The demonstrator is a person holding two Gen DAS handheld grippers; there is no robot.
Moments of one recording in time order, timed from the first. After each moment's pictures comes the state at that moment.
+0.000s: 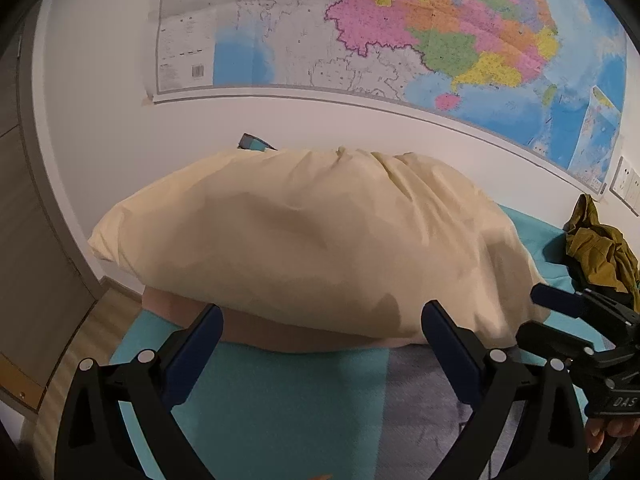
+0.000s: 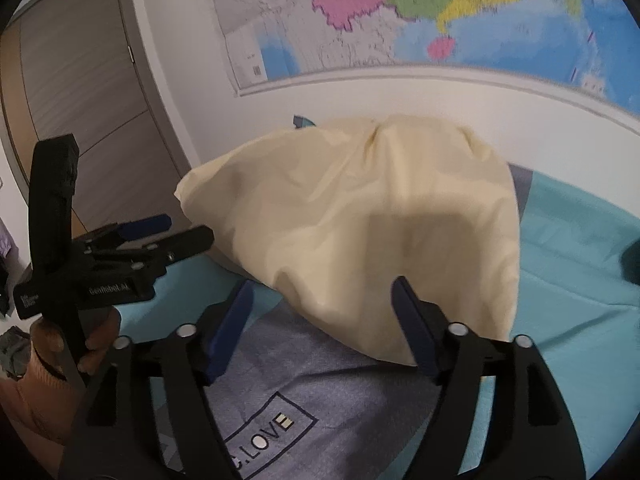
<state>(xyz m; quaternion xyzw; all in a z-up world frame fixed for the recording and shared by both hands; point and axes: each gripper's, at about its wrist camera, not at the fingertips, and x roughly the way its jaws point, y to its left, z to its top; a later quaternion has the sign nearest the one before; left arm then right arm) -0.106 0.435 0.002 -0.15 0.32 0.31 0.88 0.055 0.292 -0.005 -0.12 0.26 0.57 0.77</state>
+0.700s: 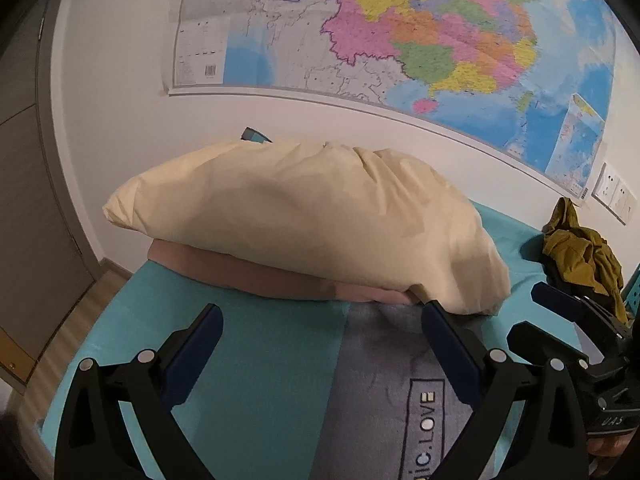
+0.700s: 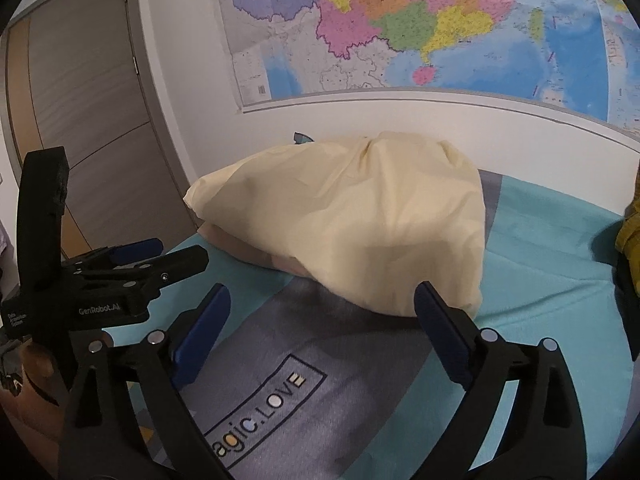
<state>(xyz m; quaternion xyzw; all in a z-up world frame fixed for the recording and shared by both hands) -0.137 0.376 0.009 -0.17 0.30 0.31 0.88 0.024 0.246 -0.003 -0.10 0.23 0.56 0.79</state>
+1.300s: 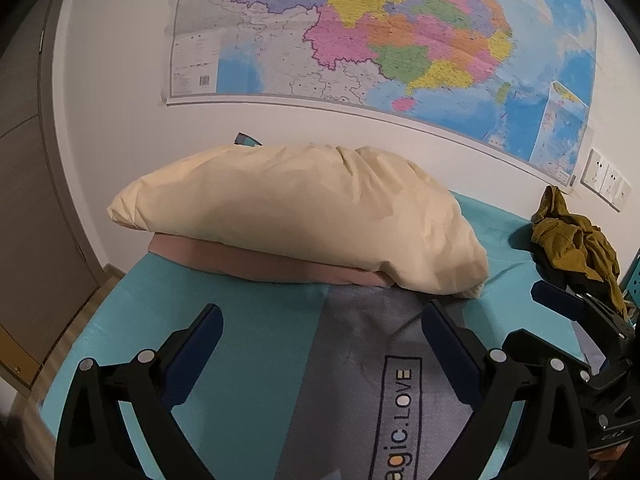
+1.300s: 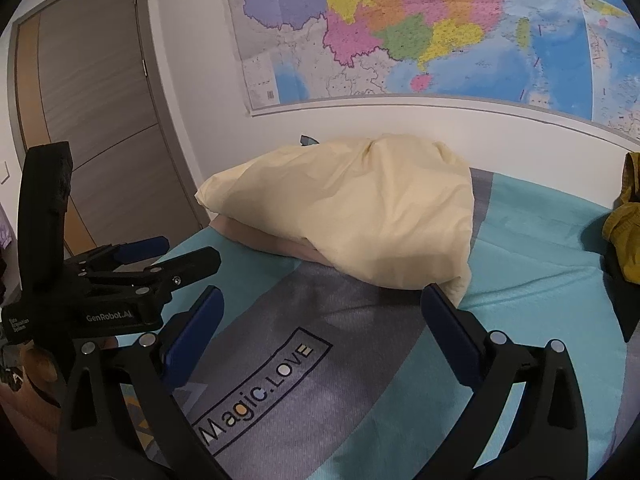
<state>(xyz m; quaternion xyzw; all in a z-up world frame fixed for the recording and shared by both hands) -0.143 0.341 0.013 -0.16 0.30 0.31 0.89 0.009 0.217 -0.001 -0.10 0.22 0.57 0.79</state>
